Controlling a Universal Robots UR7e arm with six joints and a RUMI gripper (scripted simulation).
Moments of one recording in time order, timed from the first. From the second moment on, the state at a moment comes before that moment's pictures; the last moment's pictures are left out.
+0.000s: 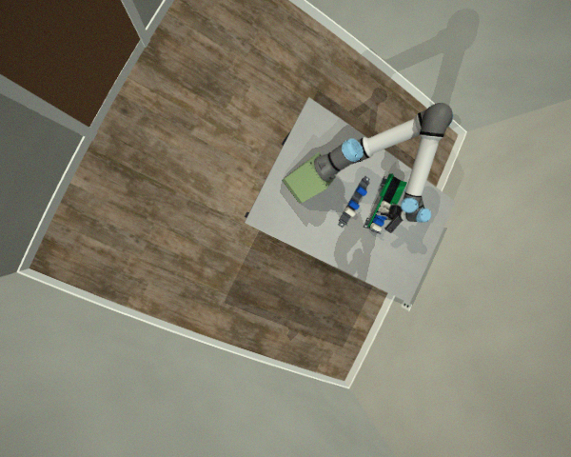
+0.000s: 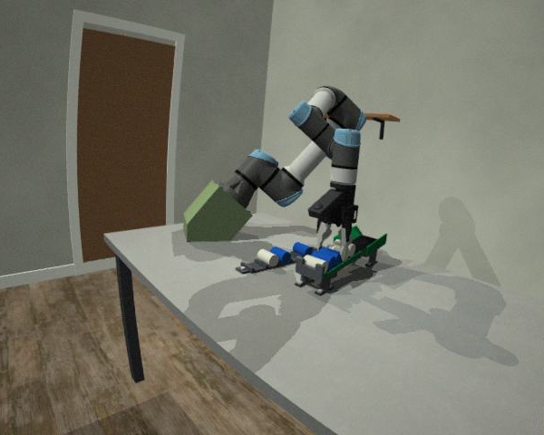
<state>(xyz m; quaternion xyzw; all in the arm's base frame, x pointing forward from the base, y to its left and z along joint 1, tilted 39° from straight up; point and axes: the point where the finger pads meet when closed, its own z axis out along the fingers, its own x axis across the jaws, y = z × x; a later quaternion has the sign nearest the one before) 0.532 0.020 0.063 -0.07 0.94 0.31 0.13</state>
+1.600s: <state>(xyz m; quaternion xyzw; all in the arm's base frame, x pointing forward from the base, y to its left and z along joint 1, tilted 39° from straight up) 0.532 0.020 0.063 -0.07 0.94 0.31 0.13</state>
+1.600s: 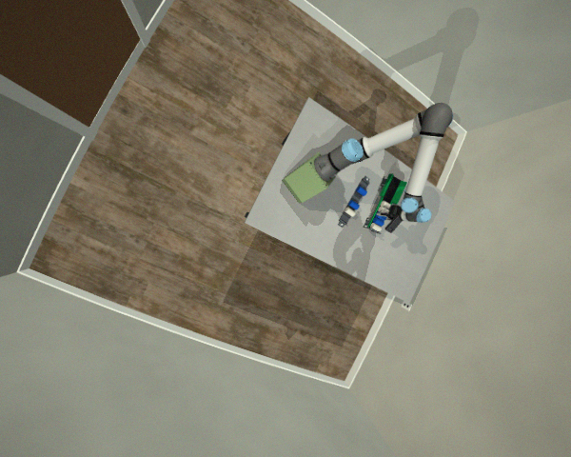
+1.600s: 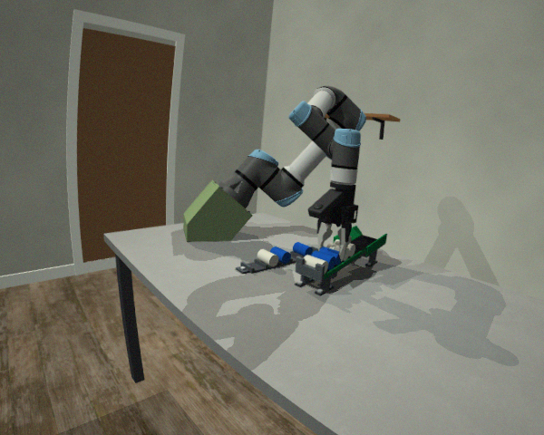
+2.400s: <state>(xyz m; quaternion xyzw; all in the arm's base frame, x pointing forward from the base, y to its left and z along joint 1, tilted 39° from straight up) 0.514 -0.033 0.132 -0.07 0.94 0.31 0.13</state>
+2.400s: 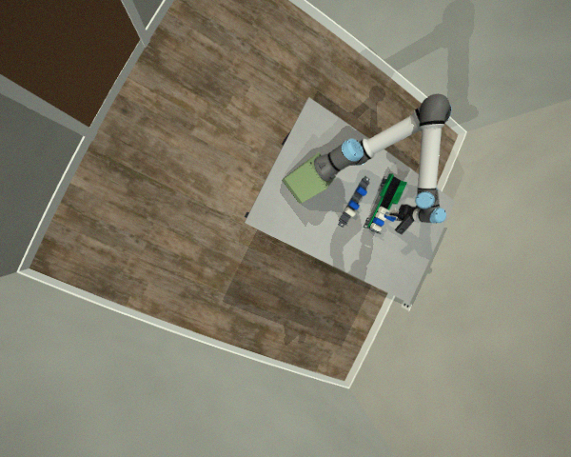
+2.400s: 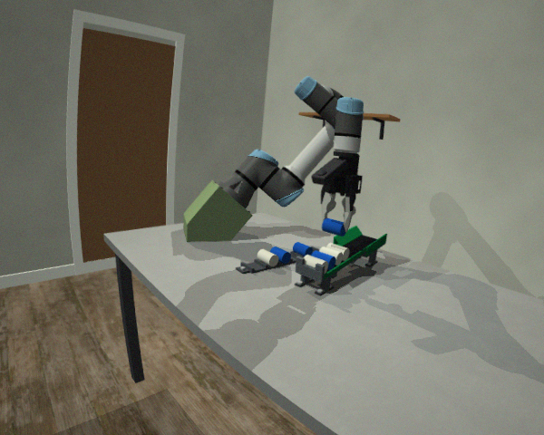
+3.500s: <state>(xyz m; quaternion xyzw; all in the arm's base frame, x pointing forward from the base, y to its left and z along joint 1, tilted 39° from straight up) 0.426 -0.091 0.046 -0.03 0.94 0.31 0.12</state>
